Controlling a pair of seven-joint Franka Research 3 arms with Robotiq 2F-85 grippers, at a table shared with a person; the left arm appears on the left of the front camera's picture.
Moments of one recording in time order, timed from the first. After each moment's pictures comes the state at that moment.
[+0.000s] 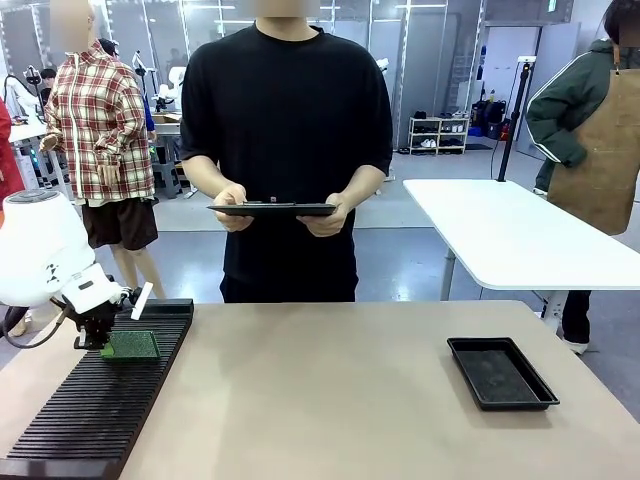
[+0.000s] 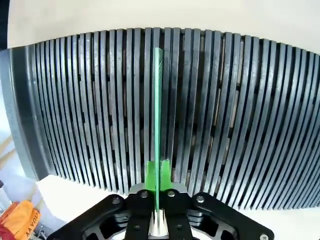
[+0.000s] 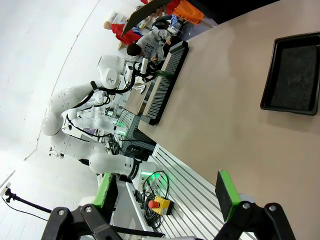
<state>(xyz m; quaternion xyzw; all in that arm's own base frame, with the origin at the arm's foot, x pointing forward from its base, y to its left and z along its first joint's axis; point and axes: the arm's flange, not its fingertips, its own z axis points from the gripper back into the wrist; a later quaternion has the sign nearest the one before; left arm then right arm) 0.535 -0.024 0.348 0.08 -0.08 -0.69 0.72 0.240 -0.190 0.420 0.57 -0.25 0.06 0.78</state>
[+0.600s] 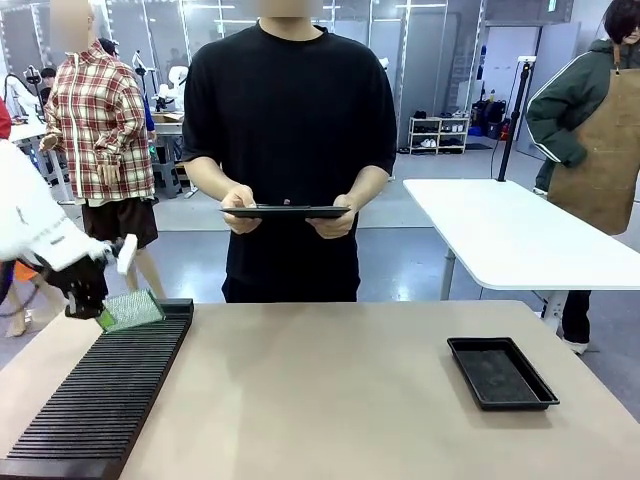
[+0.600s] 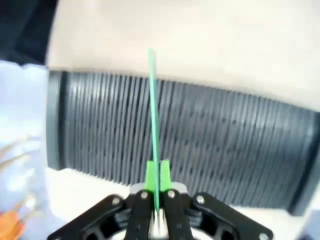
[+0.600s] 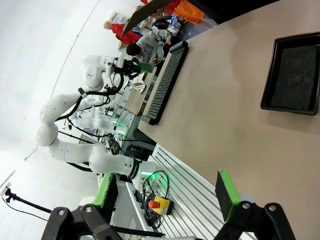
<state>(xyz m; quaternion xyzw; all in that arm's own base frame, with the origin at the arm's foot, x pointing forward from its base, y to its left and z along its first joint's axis) 0.503 -0.017 0.444 -0.01 -0.18 -0.65 0.74 0.240 -0.190 0.420 0.57 -0.24 0.06 0.78</state>
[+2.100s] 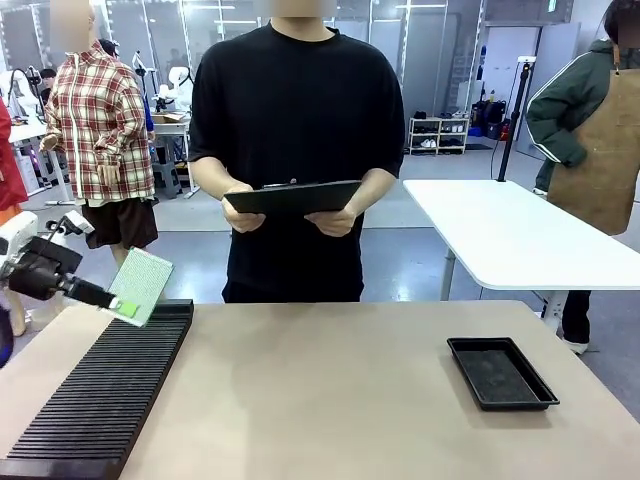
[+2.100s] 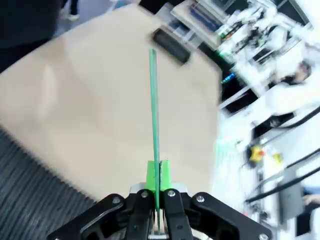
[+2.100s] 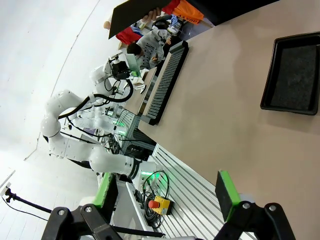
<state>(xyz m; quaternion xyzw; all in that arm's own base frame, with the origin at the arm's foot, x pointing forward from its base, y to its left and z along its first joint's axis) 0.496 0.011 0.404 -0.50 -0.24 -0.36 0.76 0.240 -0.190 0.421 0.57 -0.24 0.06 0.78</state>
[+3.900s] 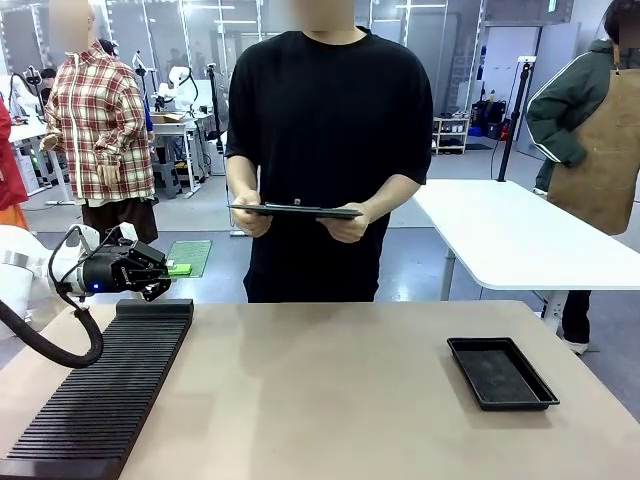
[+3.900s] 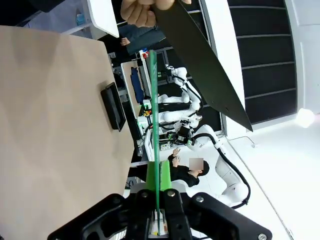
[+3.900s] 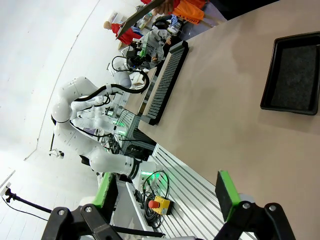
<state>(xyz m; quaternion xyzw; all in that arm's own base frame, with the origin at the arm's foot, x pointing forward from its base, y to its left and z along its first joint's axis) 0.574 -0.035 0.356 -0.70 -0.10 -0.07 0.71 0.240 -0.190 0.421 0.57 -0.24 0.06 0.78</state>
